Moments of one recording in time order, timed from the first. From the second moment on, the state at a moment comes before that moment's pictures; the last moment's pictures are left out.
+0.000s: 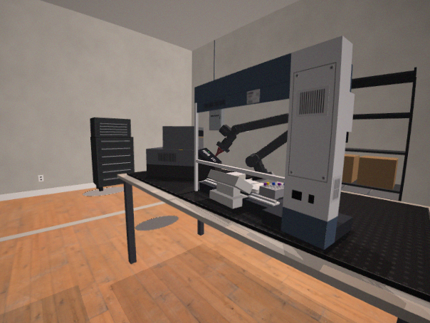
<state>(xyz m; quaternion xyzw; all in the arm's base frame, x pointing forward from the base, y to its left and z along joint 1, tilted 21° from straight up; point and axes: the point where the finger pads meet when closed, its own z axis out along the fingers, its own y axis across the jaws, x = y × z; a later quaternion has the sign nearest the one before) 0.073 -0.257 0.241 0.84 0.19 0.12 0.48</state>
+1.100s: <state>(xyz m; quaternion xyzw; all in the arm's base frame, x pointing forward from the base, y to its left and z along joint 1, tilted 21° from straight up) 0.080 -0.271 0.230 0.85 0.19 0.12 0.48</state>
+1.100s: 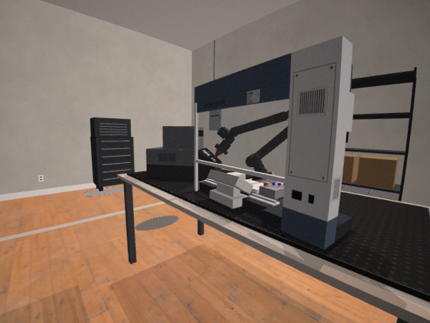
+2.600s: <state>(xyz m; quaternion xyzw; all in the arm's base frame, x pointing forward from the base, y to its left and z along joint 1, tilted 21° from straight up) 0.084 -0.279 0.231 0.85 0.19 0.12 0.48</state>
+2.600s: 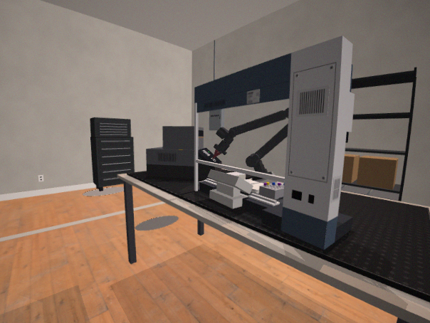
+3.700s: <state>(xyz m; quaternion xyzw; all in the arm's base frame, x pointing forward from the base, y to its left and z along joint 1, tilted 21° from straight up) 0.083 -0.277 0.224 0.85 0.19 0.12 0.48</state>
